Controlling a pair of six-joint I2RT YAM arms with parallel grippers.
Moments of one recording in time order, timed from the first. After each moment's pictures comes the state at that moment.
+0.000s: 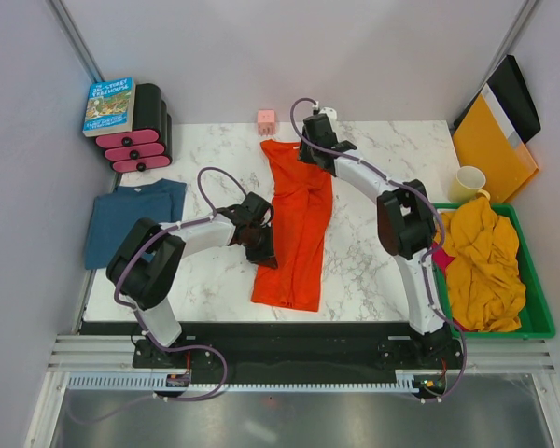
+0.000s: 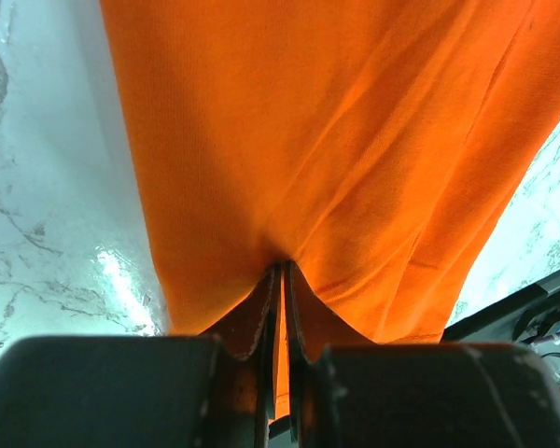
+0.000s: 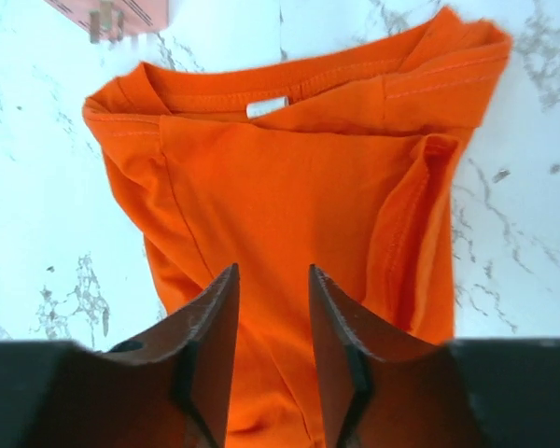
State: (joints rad) left arm -0.60 1.74 0.97 -0.41 0.27 -0.64; right arm 0.46 2.28 1.94 -0.28 0.25 0.49
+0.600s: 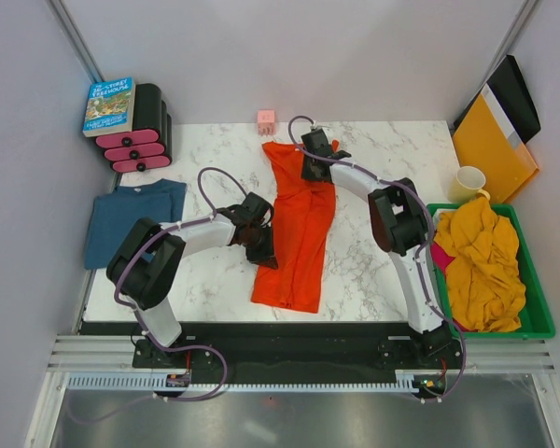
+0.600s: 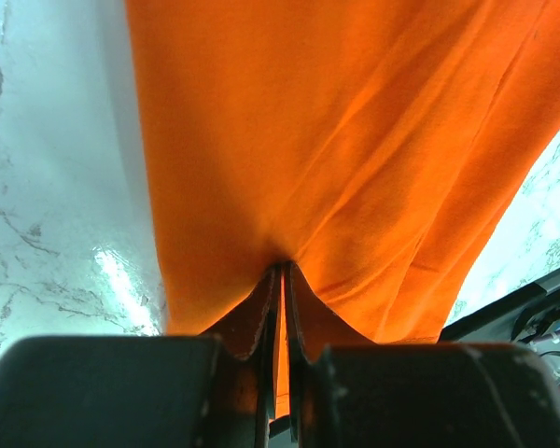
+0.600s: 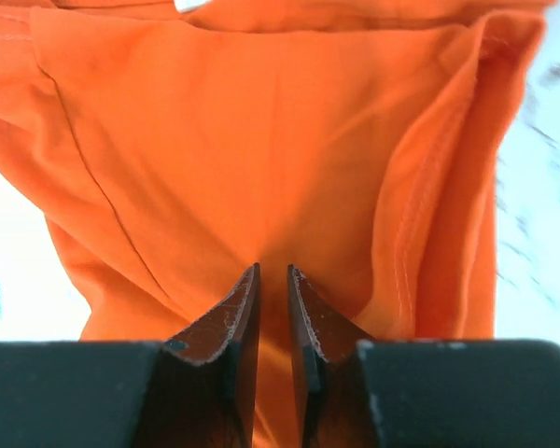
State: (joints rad) left arm -0.60 1.74 0.97 -0.41 0.28 -0.64; right arm 0.46 2.40 1.94 -0.34 0.20 0.50
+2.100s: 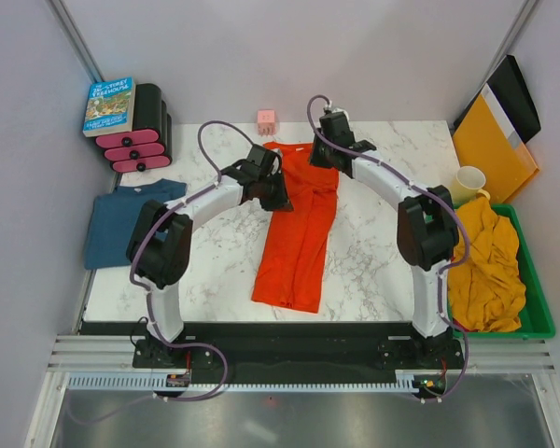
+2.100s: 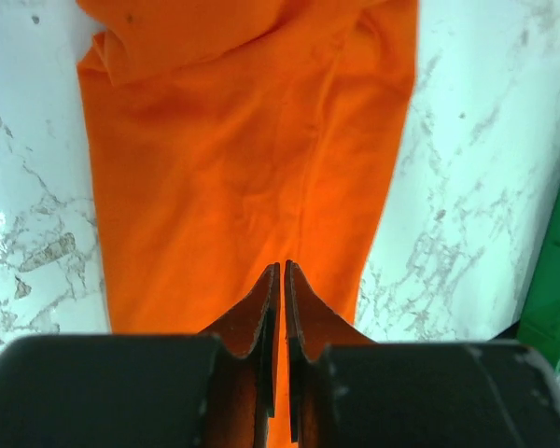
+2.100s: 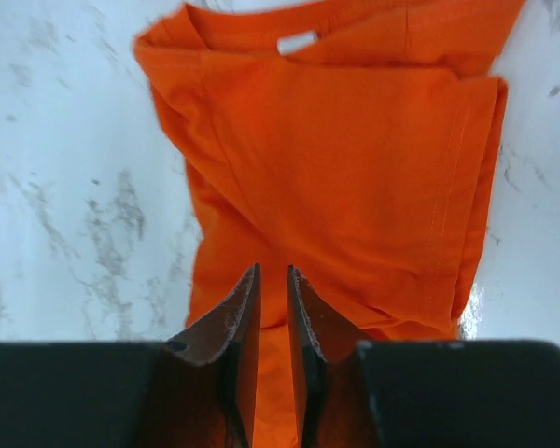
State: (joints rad) left arm -0.54 1.90 1.42 -0.42 0.24 -0.62; right arm 0.42 2.07 1.76 -0.32 0.08 0.51
